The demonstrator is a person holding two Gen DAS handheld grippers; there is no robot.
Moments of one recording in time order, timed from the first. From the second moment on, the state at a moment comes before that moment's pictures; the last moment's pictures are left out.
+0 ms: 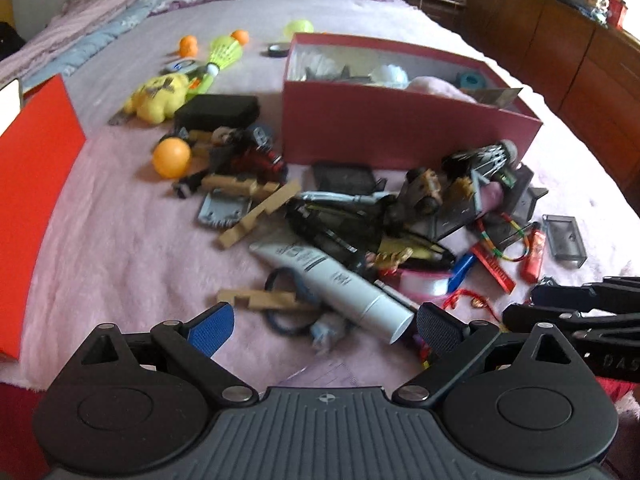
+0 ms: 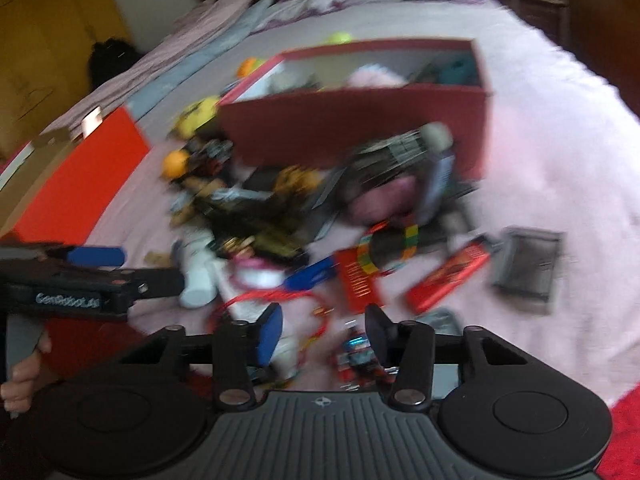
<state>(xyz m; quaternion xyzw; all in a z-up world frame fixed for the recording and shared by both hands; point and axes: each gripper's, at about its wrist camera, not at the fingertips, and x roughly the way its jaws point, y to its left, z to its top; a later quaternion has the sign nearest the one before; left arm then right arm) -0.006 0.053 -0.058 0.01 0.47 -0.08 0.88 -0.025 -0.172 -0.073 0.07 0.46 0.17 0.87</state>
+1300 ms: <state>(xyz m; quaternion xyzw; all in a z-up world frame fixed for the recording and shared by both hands) -0.008 0.066 -0.076 0.04 0.45 -0.05 0.89 -0.036 -0.180 -0.070 0.07 0.39 0.11 0.91</state>
